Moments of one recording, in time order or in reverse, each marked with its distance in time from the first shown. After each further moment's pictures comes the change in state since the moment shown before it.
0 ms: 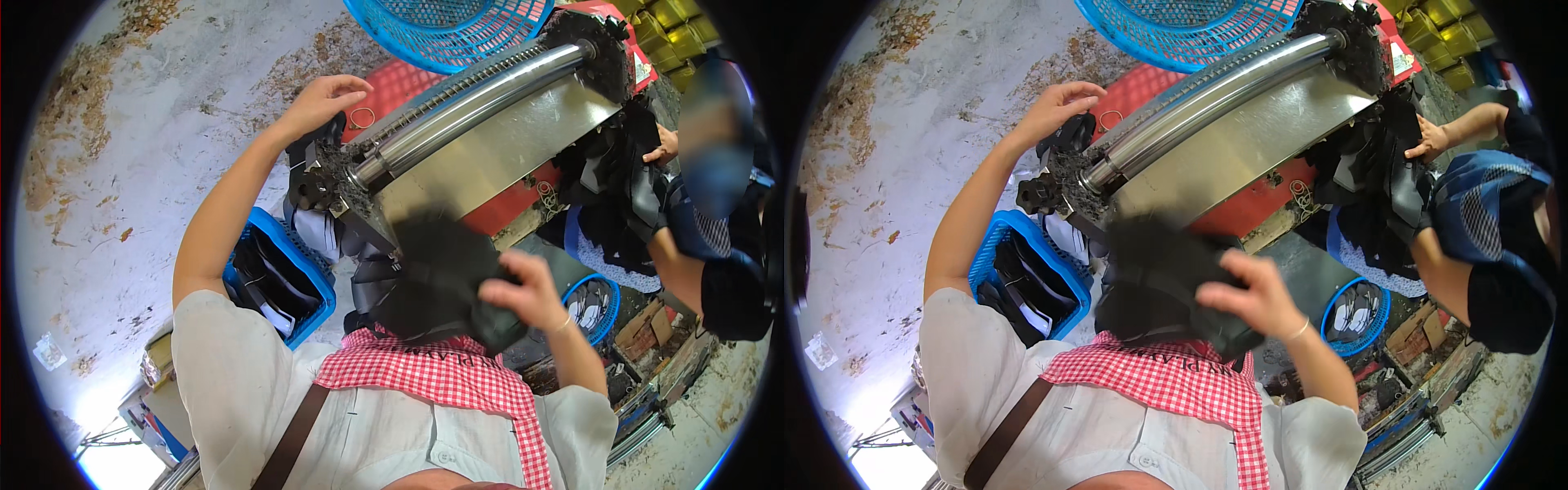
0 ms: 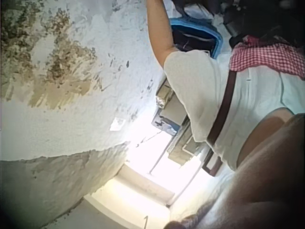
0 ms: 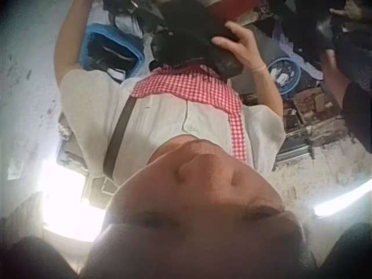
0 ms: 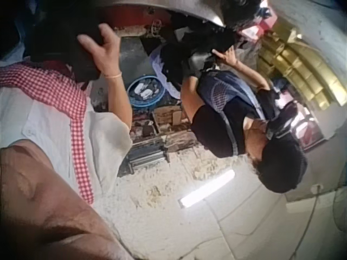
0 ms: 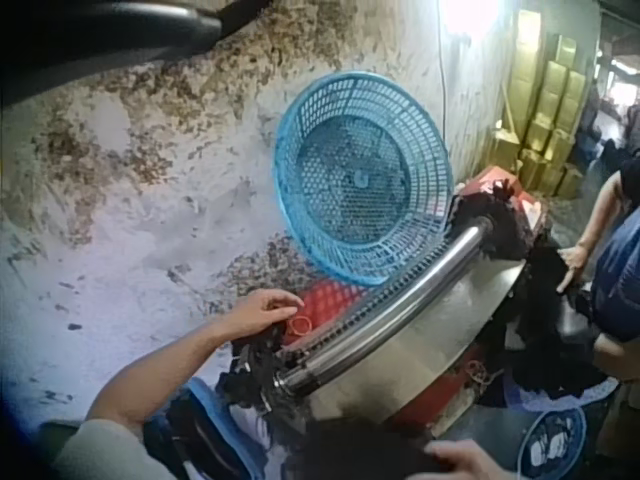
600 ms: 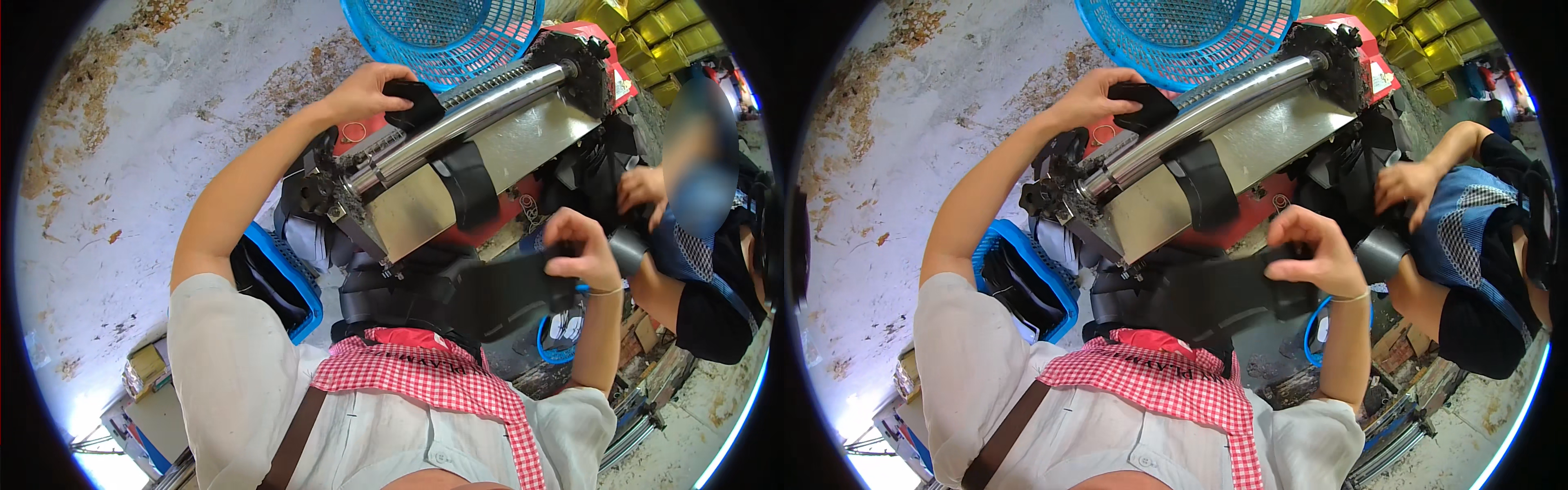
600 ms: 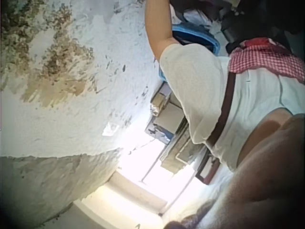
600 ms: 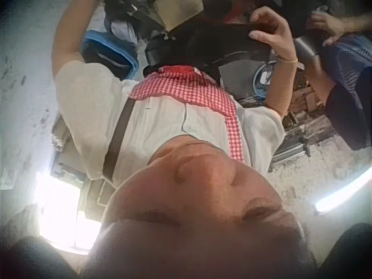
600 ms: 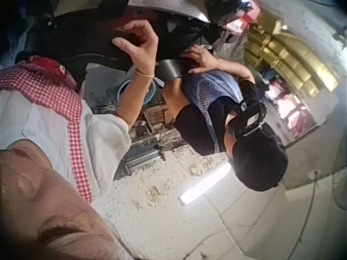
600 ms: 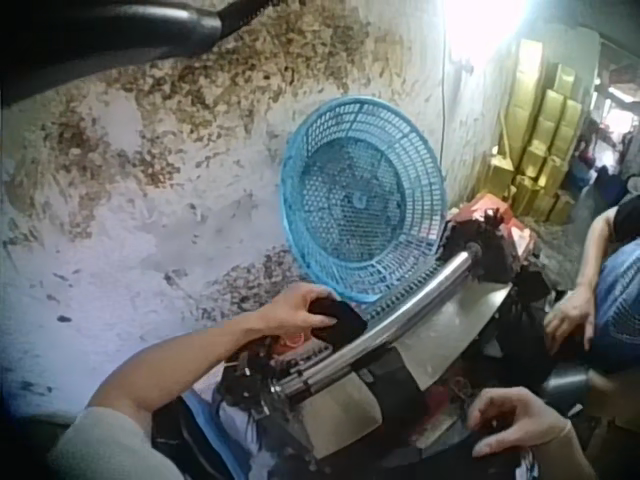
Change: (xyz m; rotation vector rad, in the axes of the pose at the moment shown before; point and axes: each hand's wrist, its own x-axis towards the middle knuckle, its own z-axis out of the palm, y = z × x) left_hand 0.043 0.045 0.031 -0.192 -0.142 0.190; right_hand 0.004 -0.033 -0.088 0.010 -0.088 0.040
